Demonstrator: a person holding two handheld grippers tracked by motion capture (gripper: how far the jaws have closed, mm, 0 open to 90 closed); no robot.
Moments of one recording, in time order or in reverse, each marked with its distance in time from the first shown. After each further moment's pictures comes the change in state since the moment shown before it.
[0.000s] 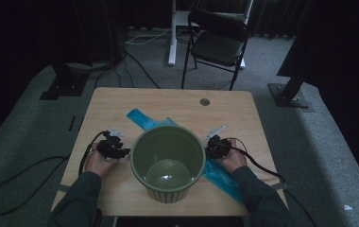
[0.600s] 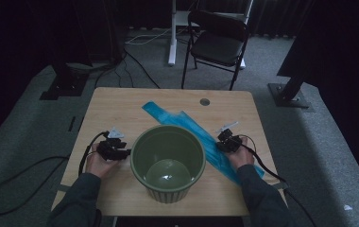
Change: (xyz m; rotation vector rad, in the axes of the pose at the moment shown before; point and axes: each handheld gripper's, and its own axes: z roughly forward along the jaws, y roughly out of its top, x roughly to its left) left arm -0.016 0.003 -0.021 -0.081 -0.071 0.038; right arm -0.033 -0.018 -0.011 -0.004 -0.157 0.206
